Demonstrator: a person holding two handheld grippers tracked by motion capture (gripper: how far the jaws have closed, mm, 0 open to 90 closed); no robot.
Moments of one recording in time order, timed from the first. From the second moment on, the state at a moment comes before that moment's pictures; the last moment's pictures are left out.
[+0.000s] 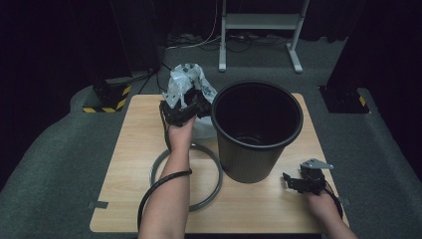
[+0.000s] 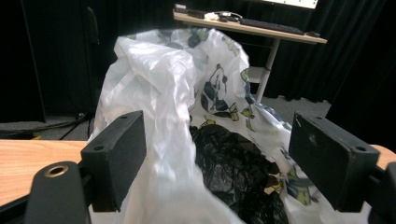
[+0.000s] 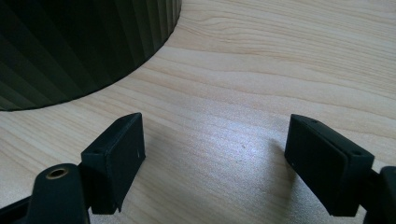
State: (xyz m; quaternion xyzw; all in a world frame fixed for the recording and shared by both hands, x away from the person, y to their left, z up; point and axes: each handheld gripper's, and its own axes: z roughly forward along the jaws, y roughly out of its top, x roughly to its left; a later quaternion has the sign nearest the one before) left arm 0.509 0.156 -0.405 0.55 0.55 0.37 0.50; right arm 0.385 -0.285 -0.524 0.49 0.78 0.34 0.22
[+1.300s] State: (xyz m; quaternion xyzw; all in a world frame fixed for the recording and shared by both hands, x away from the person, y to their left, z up) left arm 0.447 0.198 -0.419 0.61 0.53 0.34 0.49; right arm 0.385 -0.284 -0.524 0.48 0.78 0.34 0.21
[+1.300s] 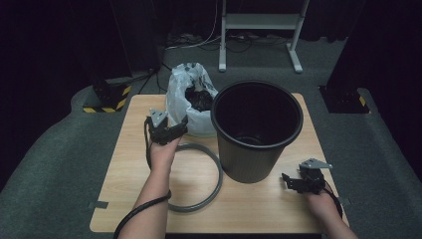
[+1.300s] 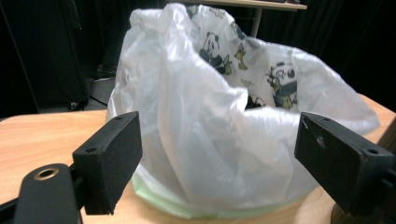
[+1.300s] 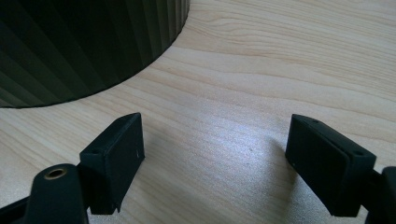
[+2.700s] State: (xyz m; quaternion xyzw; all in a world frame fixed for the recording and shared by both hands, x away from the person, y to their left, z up) left arm 0.381 0.249 -0.484 0.73 0.55 0.24 0.33; right arm 0.387 -0.283 -0.524 0.47 0.79 0.34 0.21
